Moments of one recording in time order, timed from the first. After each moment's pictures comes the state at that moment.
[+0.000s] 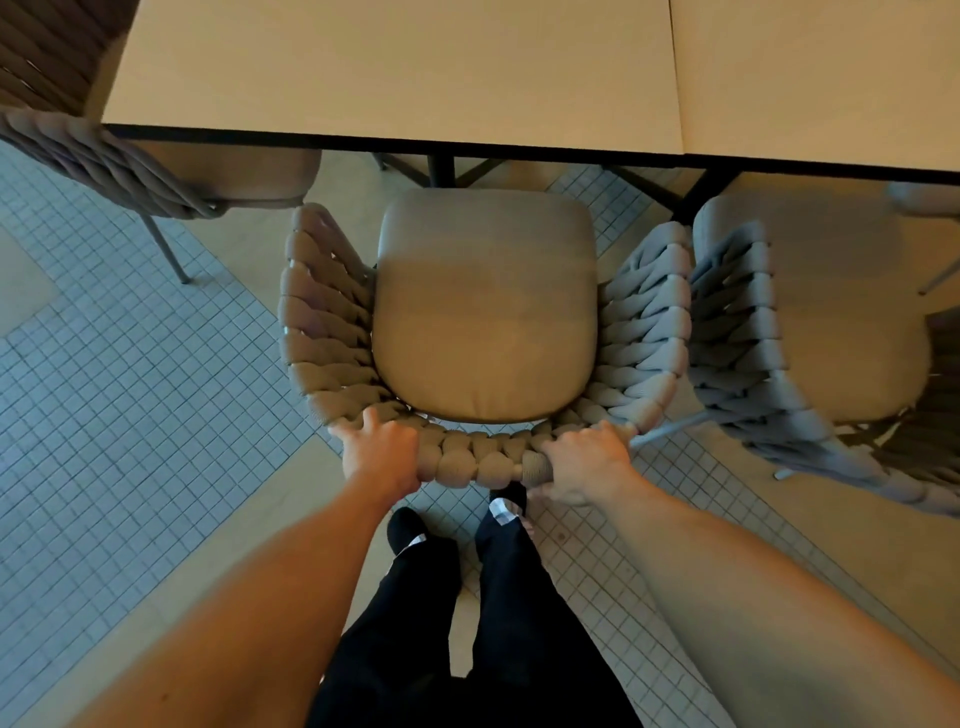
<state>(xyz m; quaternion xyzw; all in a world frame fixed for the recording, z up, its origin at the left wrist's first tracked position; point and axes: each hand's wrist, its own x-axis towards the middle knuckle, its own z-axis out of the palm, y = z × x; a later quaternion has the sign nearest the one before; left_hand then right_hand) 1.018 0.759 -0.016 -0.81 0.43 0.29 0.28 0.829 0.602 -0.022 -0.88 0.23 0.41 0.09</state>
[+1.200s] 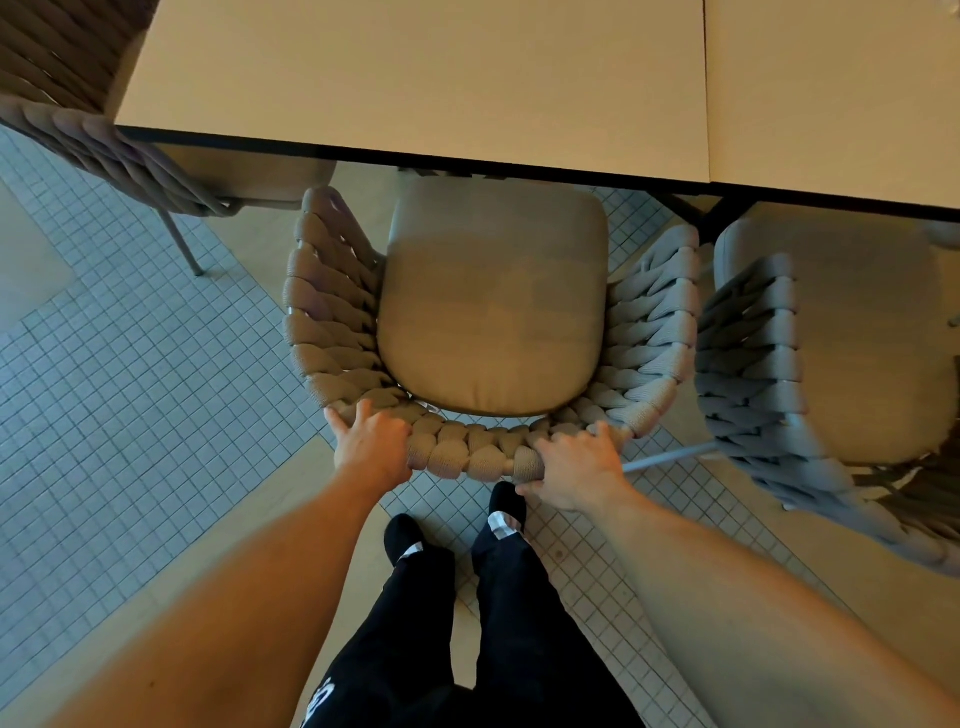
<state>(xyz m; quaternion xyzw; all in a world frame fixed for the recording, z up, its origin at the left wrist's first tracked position) 1.051 0.736 -0.024 -0.83 0.41 0.31 0.21 0.856 0.575 -0.030 -0.88 0.24 0.40 0.09</state>
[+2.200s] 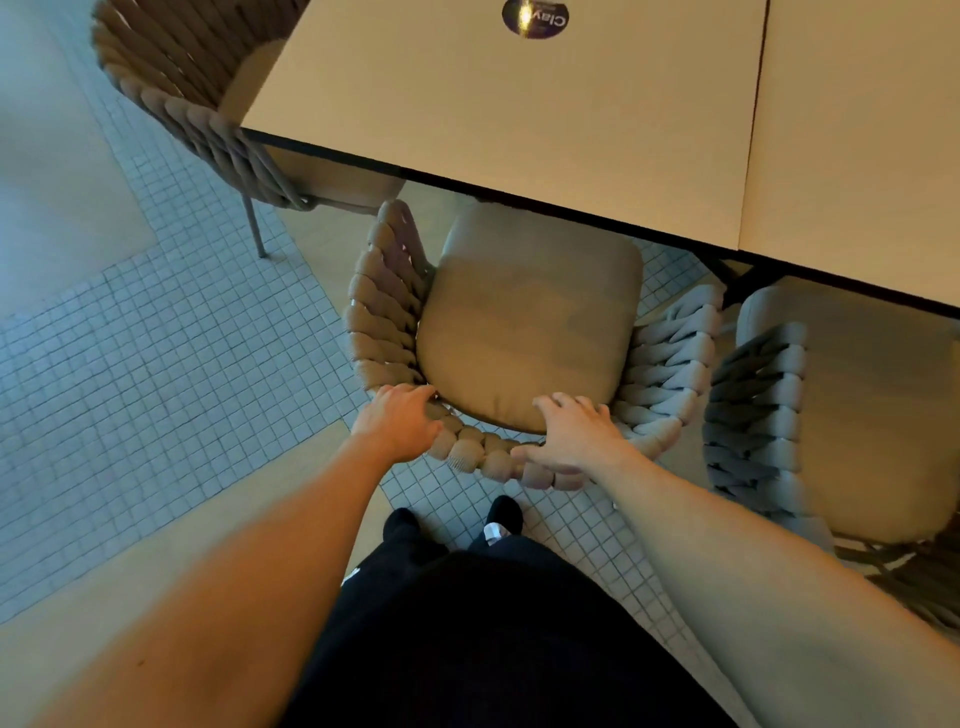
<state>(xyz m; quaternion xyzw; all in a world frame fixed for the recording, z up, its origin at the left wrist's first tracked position) 1.059 0.746 0.036 -0.88 0.31 0.35 0.01 0.899 0.552 0.036 -0.89 0.24 0.33 0.20</state>
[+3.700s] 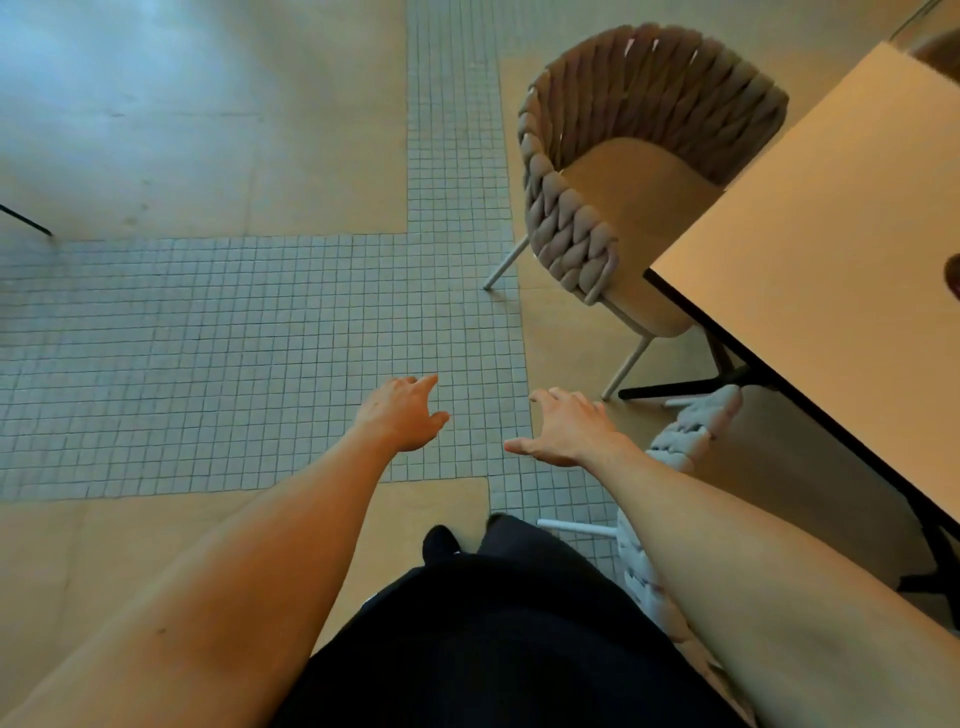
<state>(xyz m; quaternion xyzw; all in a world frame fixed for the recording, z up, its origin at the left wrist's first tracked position) 1.400 1.069 0.054 -0.94 0.12 0.31 -0.08 1.353 0.829 0.060 -0.93 0.02 0.35 0.09</state>
